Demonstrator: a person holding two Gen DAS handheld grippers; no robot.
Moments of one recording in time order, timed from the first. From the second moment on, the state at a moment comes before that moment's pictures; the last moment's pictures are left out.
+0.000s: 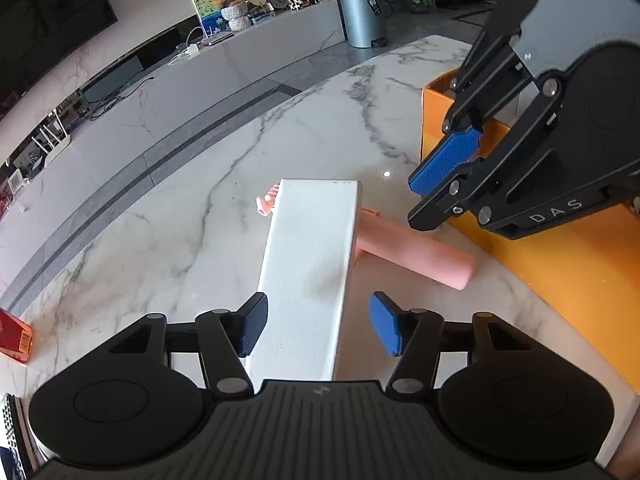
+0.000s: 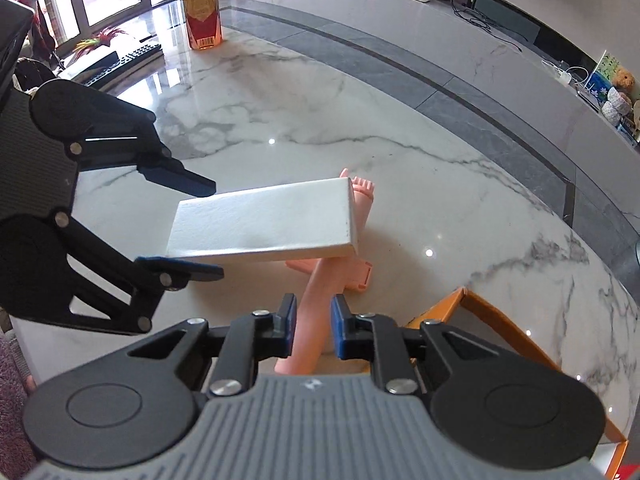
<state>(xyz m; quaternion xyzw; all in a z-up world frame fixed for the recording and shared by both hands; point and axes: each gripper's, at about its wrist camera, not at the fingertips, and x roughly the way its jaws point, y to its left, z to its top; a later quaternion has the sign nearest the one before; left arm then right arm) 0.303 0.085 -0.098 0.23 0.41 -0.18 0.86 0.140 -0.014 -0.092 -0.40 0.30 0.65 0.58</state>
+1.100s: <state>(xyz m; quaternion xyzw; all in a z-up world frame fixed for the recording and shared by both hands) 0.320 0.141 -0.100 0.18 0.47 -0.14 0.86 0.149 0.074 -0.132 -0.42 0.40 0.58 0.57</state>
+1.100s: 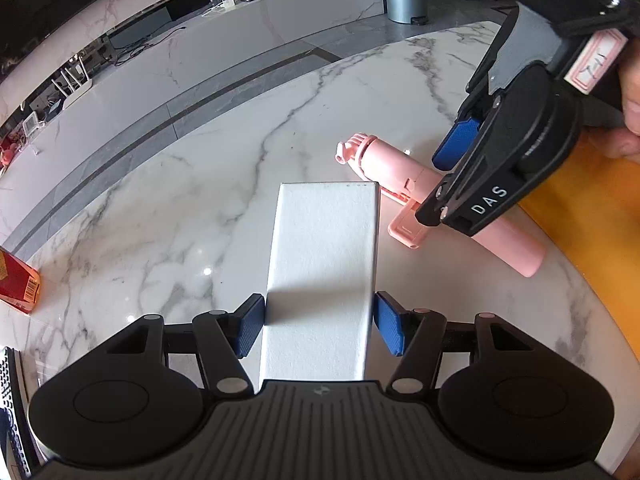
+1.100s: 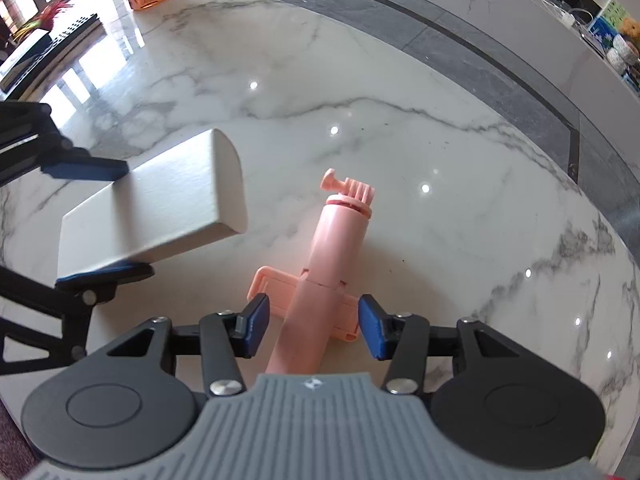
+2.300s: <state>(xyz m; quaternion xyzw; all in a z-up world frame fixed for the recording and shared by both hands) 0.221 0.031 0.011 0.27 0.36 -0.22 0.86 0.165 -0.146 0.032 -0.33 0.32 0.62 0.64</state>
